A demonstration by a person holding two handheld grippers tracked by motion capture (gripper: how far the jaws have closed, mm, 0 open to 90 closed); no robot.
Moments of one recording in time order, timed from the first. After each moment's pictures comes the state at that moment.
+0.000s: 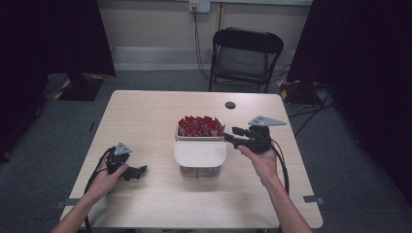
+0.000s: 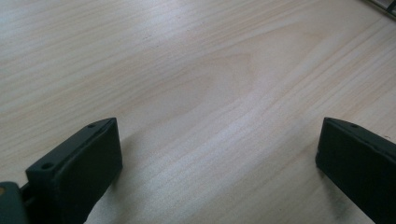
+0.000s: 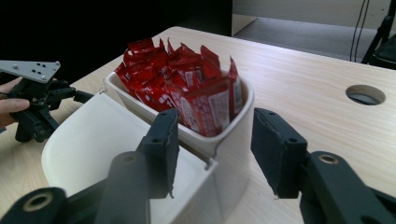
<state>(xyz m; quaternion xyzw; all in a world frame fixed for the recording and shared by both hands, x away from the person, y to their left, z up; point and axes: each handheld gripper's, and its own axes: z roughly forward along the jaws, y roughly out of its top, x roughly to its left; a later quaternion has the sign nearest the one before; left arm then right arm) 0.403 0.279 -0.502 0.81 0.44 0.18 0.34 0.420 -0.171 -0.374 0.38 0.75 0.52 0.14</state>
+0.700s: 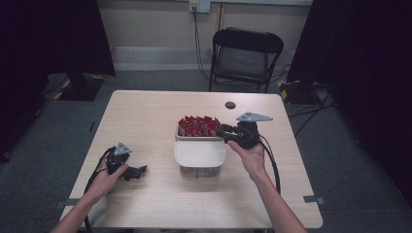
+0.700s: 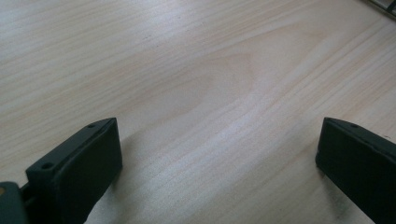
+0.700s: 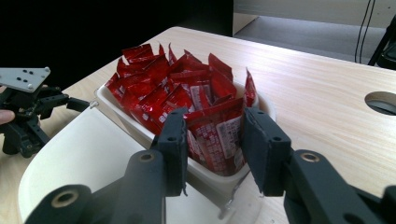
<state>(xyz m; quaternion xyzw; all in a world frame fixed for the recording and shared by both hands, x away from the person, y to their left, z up) 0.403 0.279 -0.502 0.81 0.44 0.18 0.34 0.438 -0.147 -0.381 0.38 0.76 0.51 0.14</state>
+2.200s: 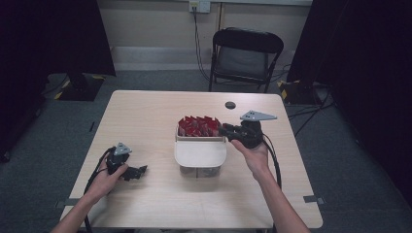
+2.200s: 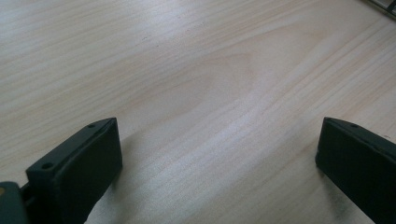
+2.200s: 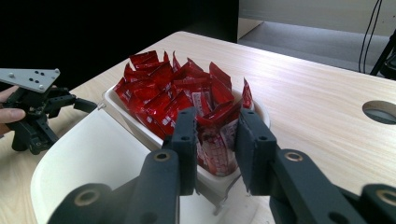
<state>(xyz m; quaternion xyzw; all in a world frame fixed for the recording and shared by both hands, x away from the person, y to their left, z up) 0.403 0.280 -0.502 0.81 0.44 0.18 0.34 0.436 -0.154 -0.374 0.37 0.76 0.52 0.14</state>
